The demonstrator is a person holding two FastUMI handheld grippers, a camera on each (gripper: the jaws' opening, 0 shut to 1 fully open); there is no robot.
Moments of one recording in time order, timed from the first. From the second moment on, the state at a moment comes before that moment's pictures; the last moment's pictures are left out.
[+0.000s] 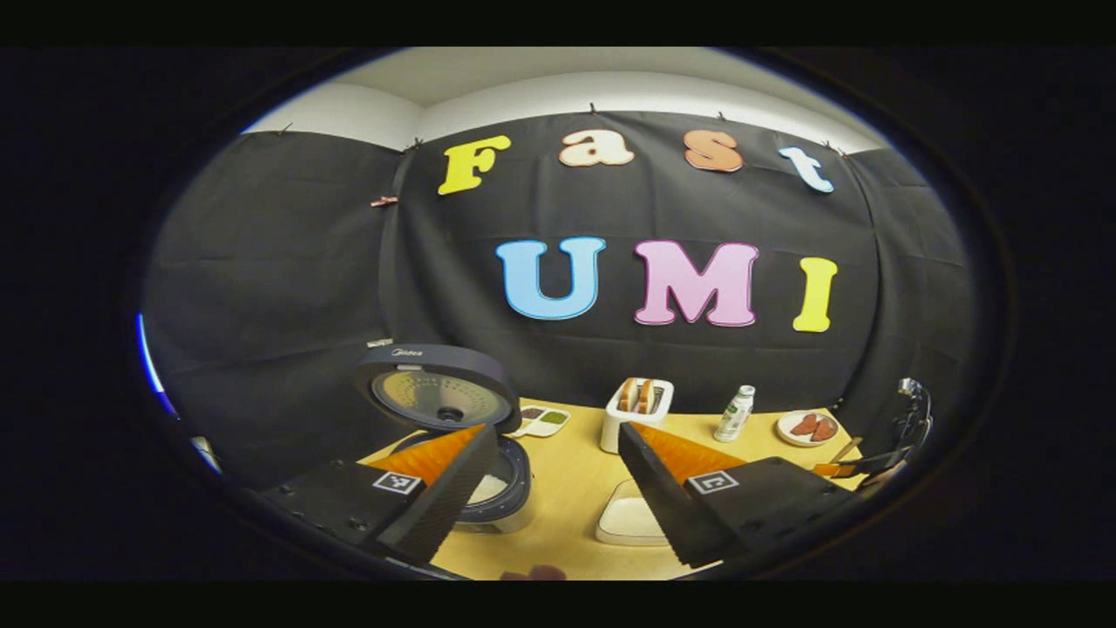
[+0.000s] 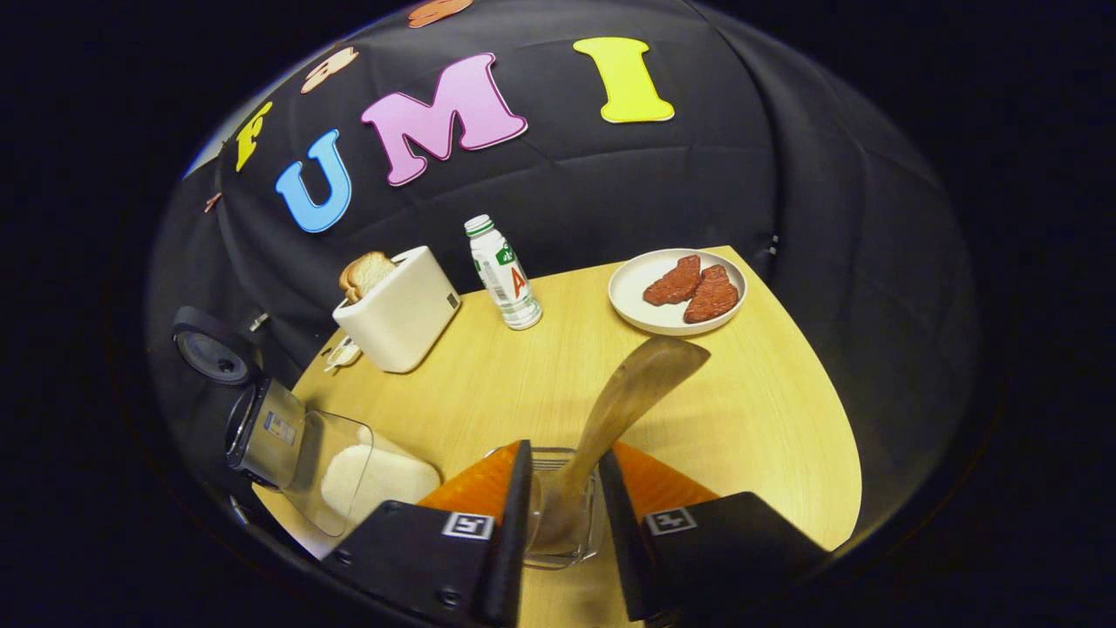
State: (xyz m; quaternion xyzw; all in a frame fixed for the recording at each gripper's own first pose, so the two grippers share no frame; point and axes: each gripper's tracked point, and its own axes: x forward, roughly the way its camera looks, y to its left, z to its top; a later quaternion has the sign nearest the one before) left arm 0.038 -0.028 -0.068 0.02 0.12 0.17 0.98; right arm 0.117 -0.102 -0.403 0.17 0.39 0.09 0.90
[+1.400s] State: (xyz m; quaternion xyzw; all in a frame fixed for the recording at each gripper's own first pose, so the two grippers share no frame) left arm 0.048 0.058 -0.070 0.00 0.10 0.12 0.99; right arm 0.120 -0.042 -0.225 0.19 0.23 0.09 0.95
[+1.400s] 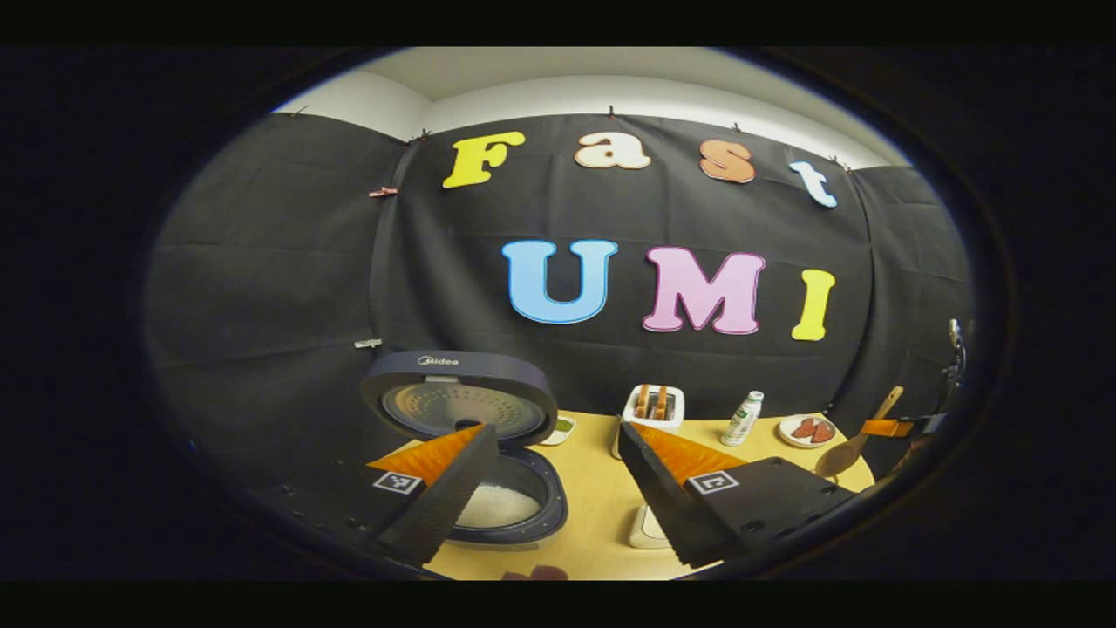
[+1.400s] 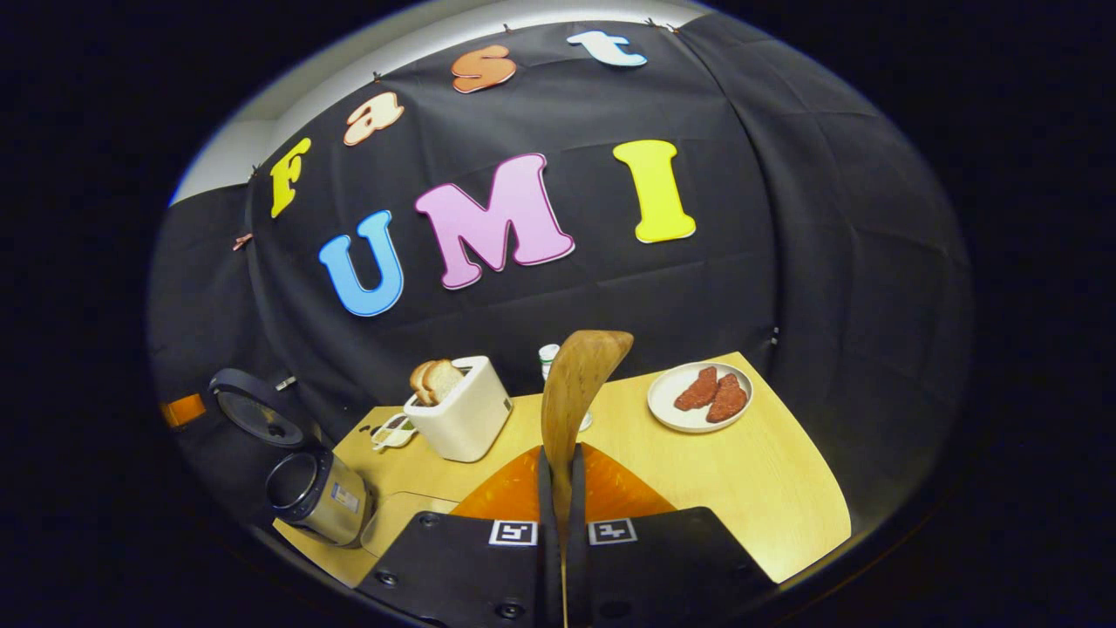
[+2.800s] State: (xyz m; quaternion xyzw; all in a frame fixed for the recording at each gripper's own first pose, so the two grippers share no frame) left arm 0.047 0.156 -0.073 0.00 0.09 0.05 0.99; right arm 0.062 0.149 -0.365 -0.11 0.39 0.09 0.91
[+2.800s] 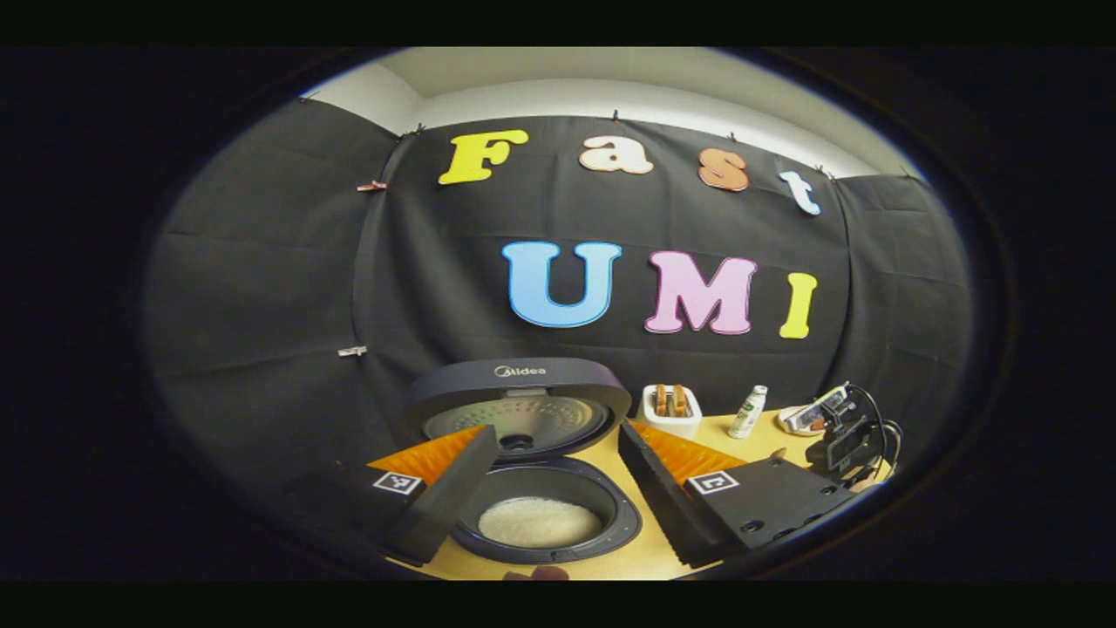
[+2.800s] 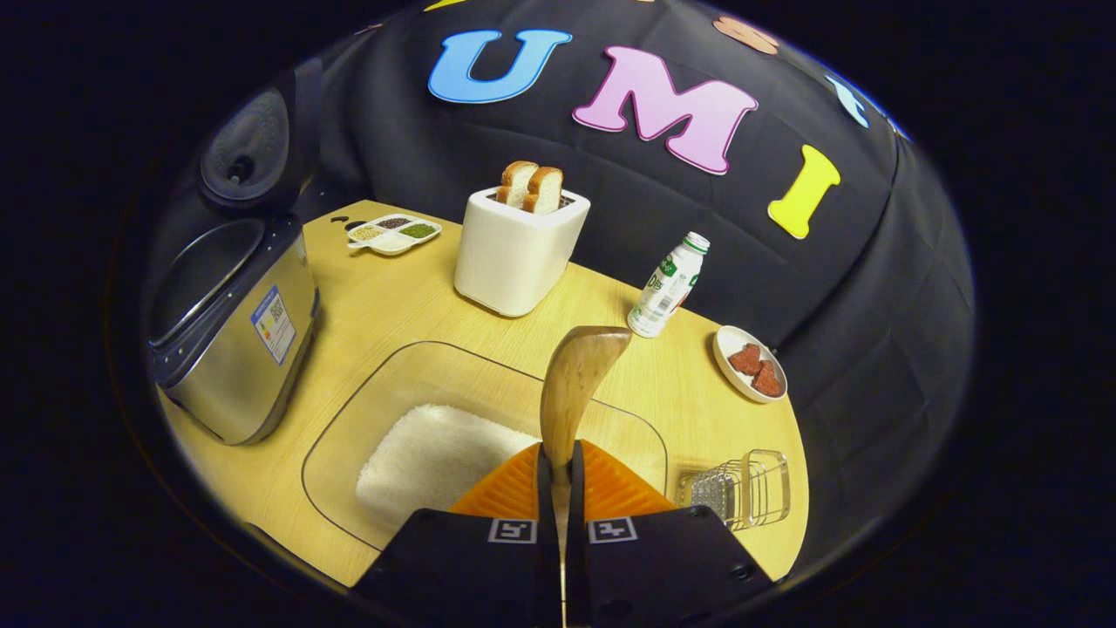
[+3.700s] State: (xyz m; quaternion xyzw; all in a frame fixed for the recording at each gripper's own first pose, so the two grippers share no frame) left arm 0.043 0.187 -0.076 -0.01 0.09 0.08 0.99; right arm 0.066 0.179 -0.364 0.20 0.42 0.05 0.88
